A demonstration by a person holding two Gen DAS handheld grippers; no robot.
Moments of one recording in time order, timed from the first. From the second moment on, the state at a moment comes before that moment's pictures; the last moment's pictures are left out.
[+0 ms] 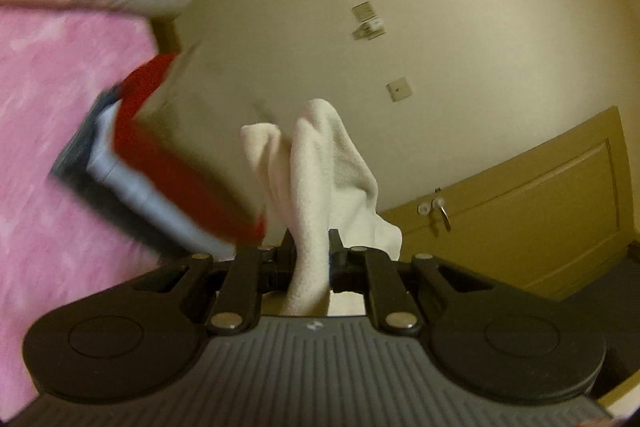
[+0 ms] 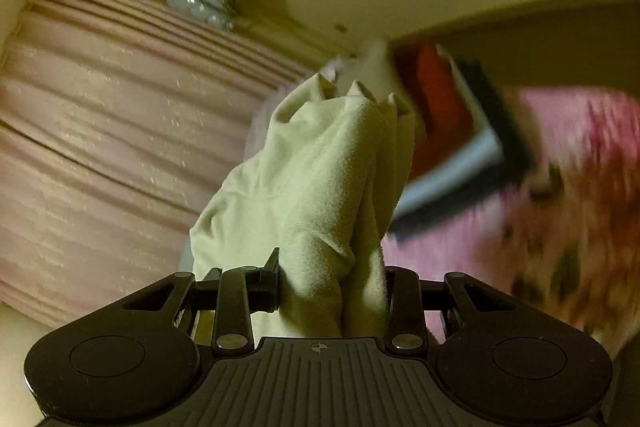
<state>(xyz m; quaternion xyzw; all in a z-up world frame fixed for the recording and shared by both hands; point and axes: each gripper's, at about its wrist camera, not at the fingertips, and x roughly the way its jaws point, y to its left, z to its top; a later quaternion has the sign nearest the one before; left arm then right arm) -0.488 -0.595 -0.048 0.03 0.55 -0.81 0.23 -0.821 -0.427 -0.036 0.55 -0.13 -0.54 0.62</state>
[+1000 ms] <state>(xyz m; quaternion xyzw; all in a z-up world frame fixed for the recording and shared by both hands) -0.554 -0.799 -0.122 0.09 0.54 -0.78 0.30 -0.908 -0.672 -0.108 0.60 -0.11 -0.52 0.60</state>
